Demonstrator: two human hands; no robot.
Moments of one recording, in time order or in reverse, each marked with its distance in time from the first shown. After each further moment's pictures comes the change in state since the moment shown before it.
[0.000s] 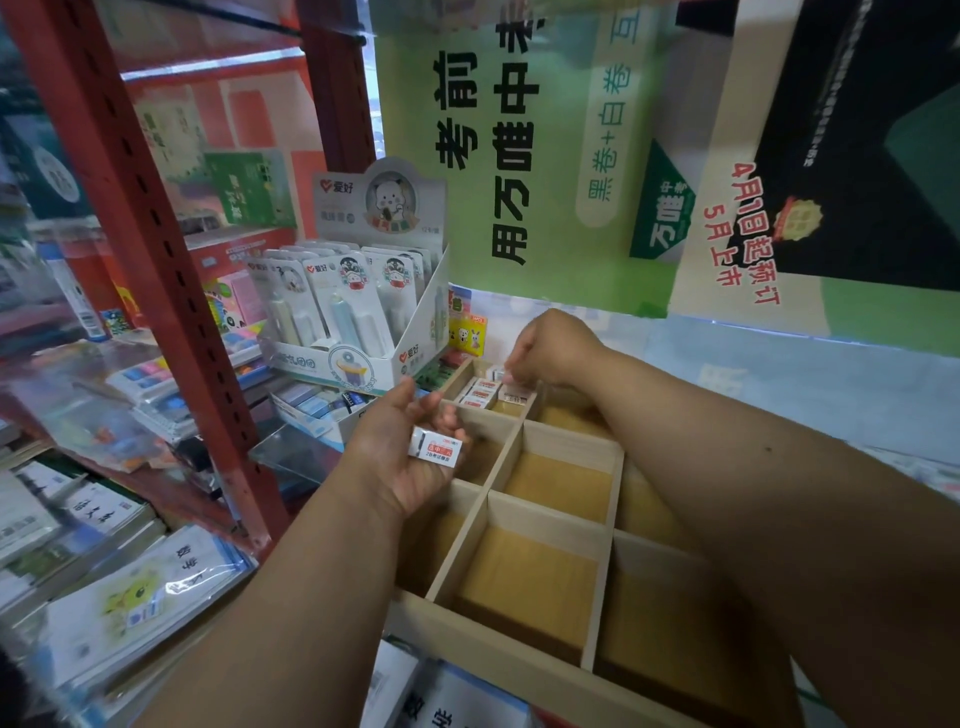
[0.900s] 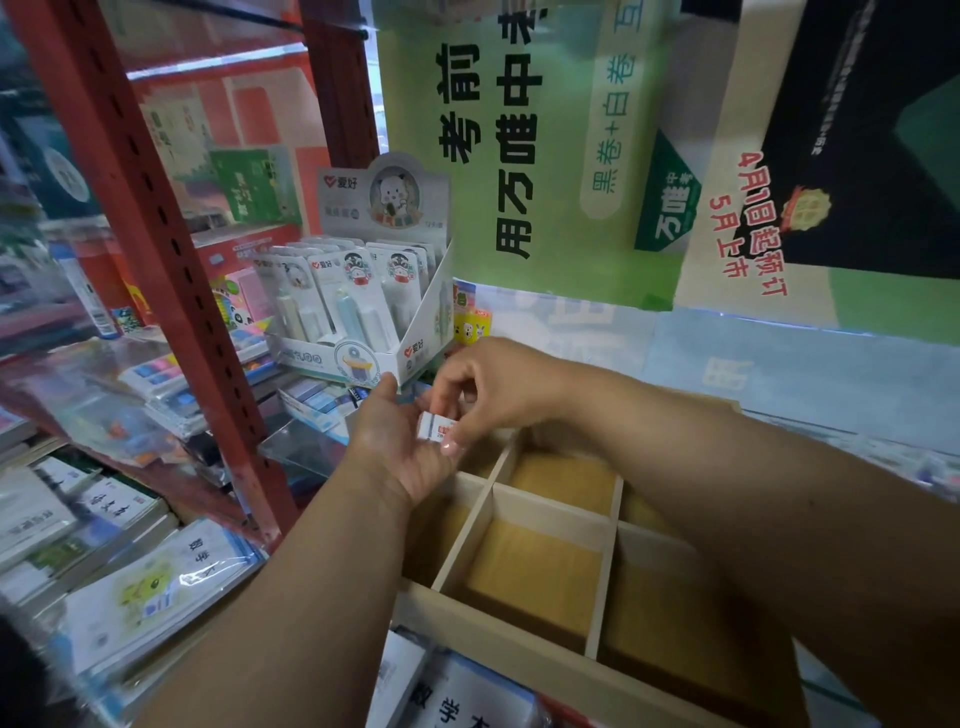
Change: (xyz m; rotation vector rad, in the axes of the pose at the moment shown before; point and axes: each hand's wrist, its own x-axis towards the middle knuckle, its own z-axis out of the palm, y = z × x) left_hand -0.002 0.000 -0.001 -0.142 -0.179 -0.004; right_hand -0.051 -0.045 0.012 0.062 -0.333 -0.517
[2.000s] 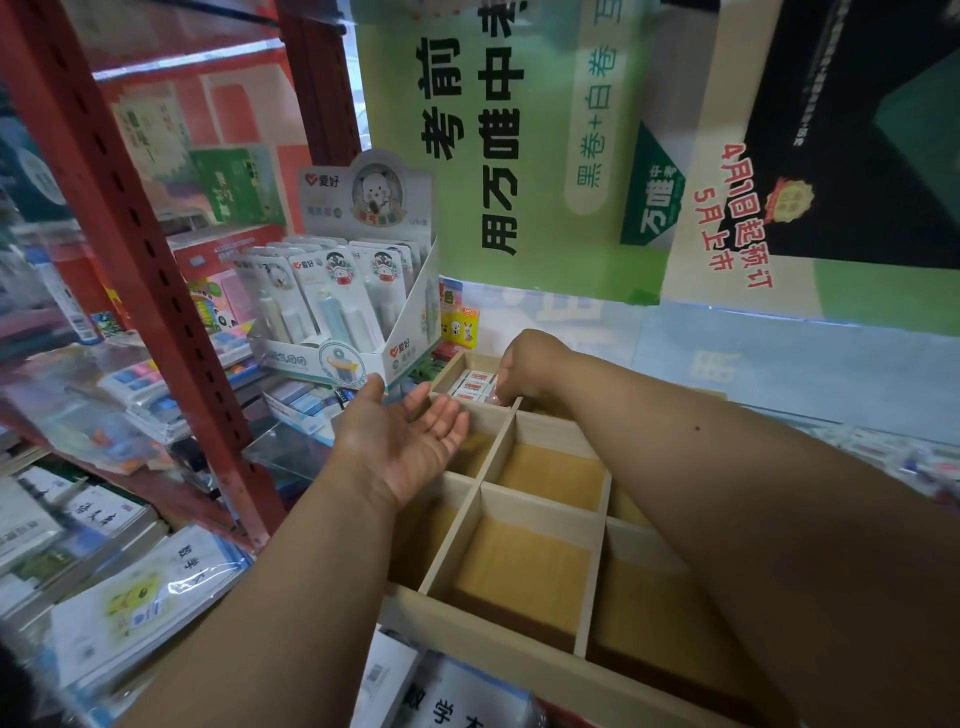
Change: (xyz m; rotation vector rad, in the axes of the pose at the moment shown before) left_hand 0.011 0.001 -0.003 0.078 0.202 0.051; right_hand 0.033 0.085 -0.001 -0.163 0.146 0.560
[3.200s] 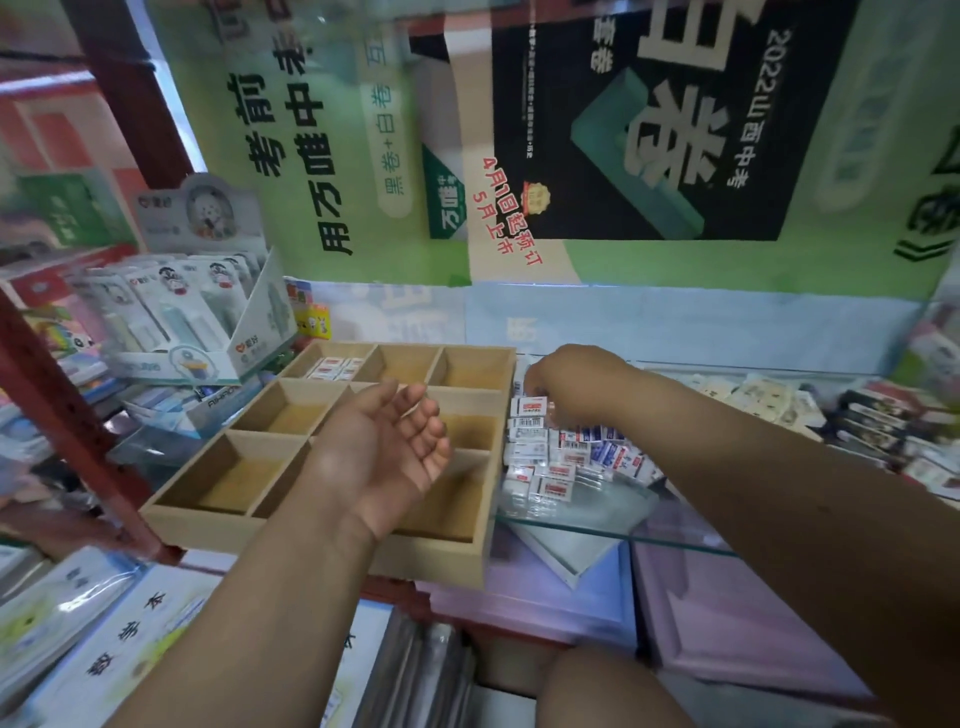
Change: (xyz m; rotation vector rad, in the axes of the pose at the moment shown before) left_hand -0.126 -0.132 0.069 0.293 -0.231 -0.059; right_hand -0.227 0.140 -0.074 -0.496 0.001 -0.002
